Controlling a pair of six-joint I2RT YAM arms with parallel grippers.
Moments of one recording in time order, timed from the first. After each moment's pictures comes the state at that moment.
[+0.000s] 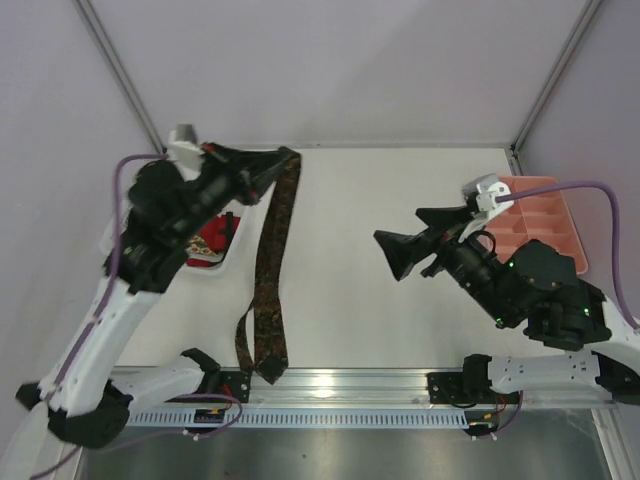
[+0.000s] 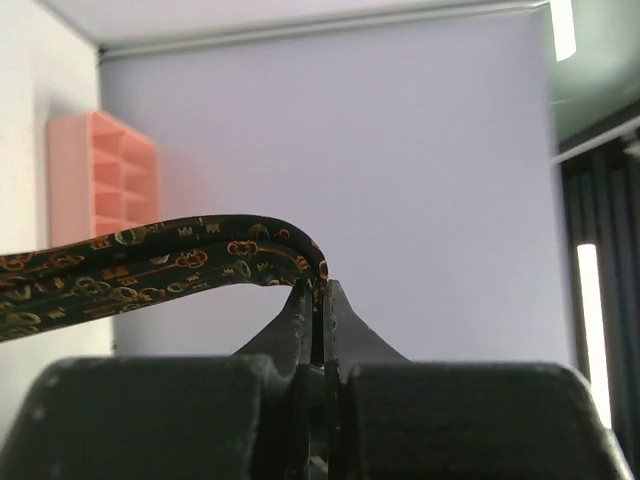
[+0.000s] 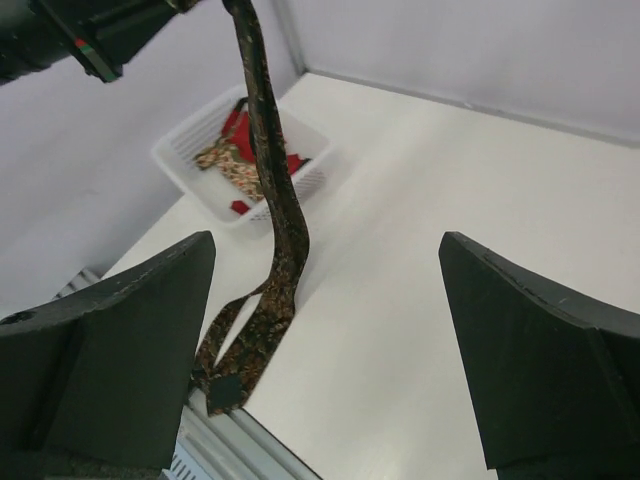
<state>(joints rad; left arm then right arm) -0.53 1.00 1.44 -0.39 0.10 -1.48 1.41 0.89 1.39 -0.43 0.73 0.17</state>
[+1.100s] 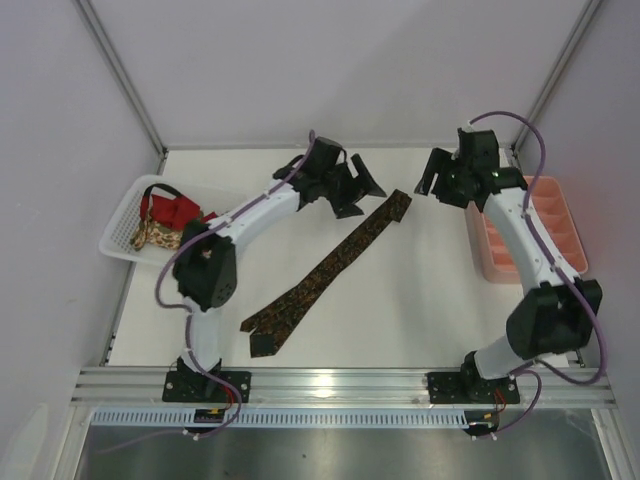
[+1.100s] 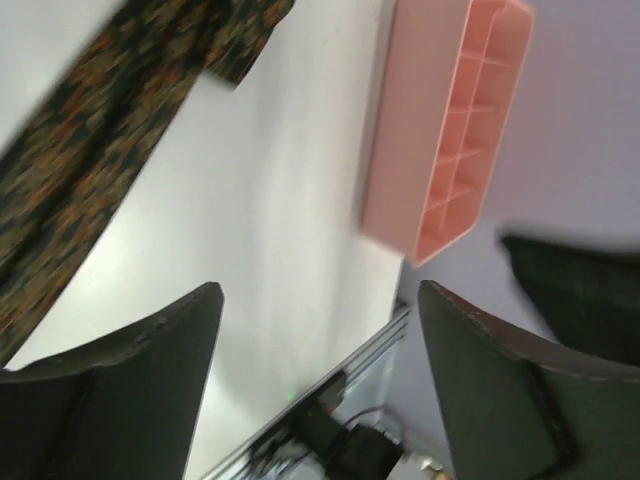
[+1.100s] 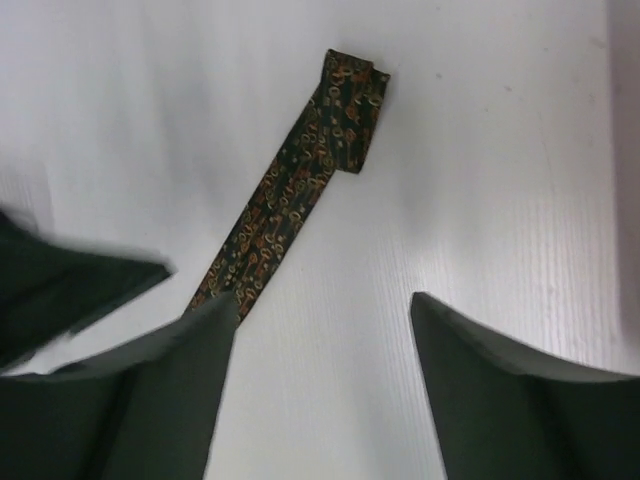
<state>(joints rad) -0.63 2.13 1.88 -0.41 0.34 -1.10 0.16 1.44 1.41 -0.70 -0.07 0.42</state>
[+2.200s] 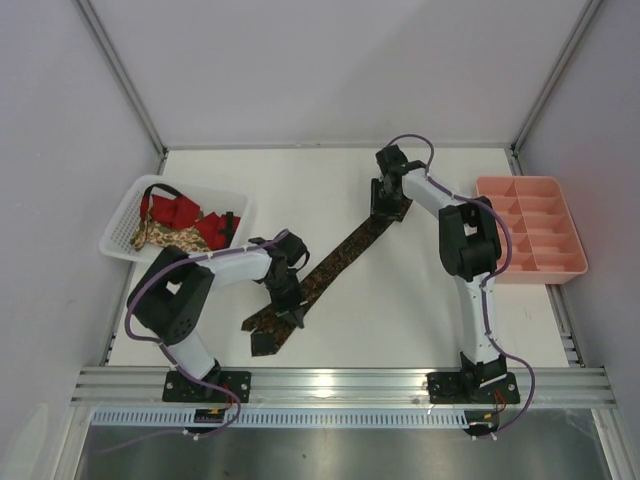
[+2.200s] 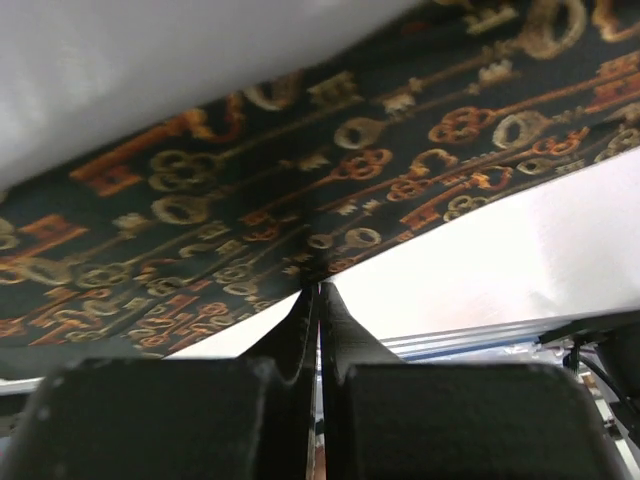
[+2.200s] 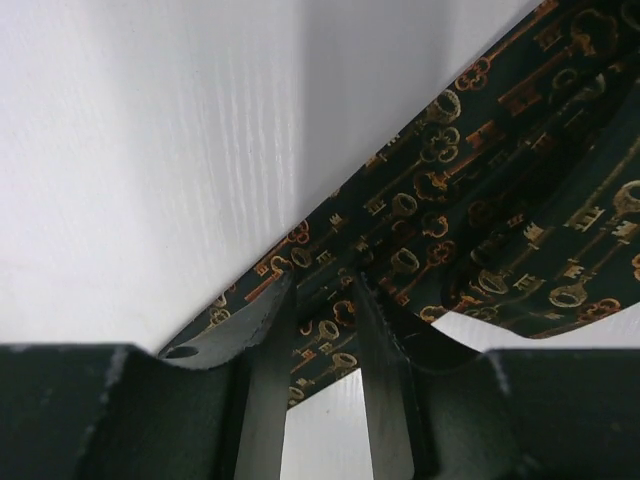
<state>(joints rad) -0.64 1.68 0.89 -0.73 0.29 -0.96 0.35 2.29 1.86 -0.72 -0.07 0.37</state>
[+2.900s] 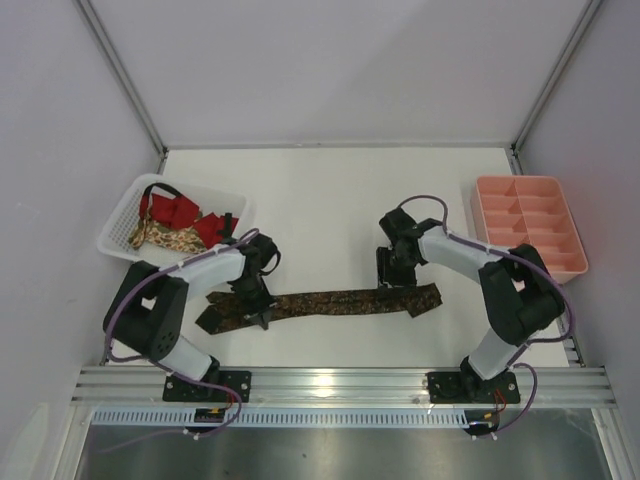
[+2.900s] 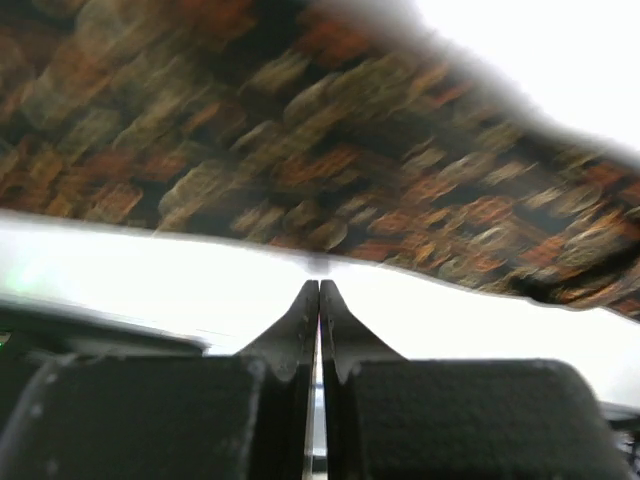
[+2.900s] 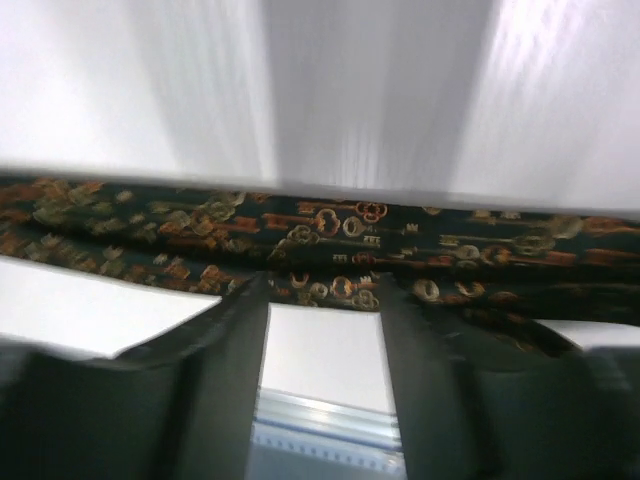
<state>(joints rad) -0.47 1.56 0.81 -0.91 0.08 -0.92 0.52 1.68 1.03 -0.70 -0.13 0.54</state>
